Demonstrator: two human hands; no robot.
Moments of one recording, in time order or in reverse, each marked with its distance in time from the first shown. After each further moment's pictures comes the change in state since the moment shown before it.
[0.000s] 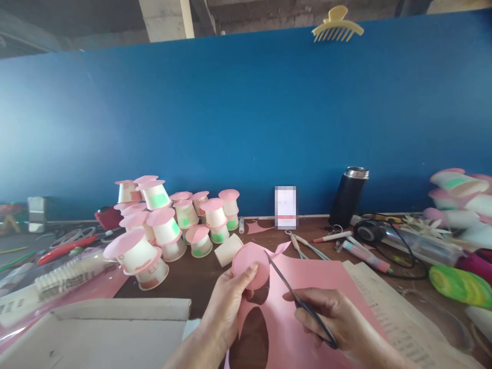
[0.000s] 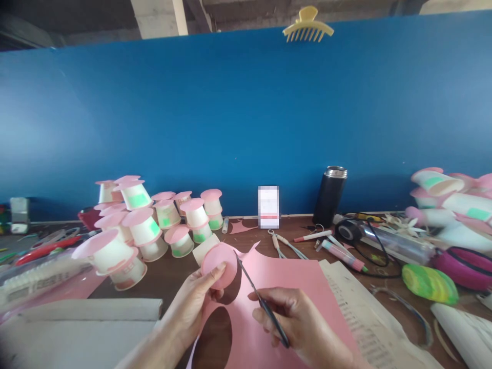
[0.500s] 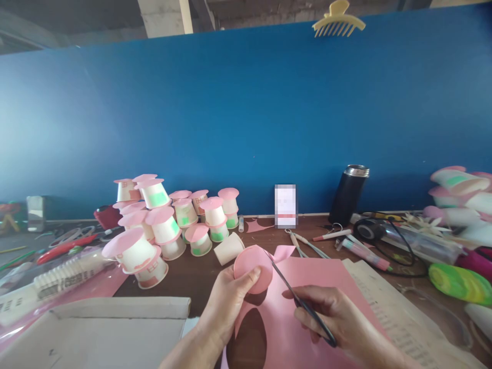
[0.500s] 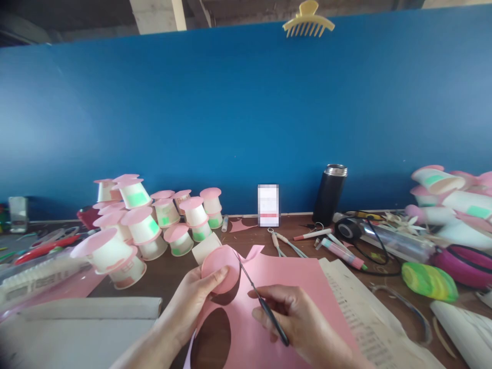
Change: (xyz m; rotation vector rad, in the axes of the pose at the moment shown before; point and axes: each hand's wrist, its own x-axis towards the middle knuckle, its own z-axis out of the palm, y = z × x) left_hand -0.010 0.016 0.005 0.033 -0.199 -0.073; right_hand 0.003 0.005 -0.002 -0.041 0.010 -0.016
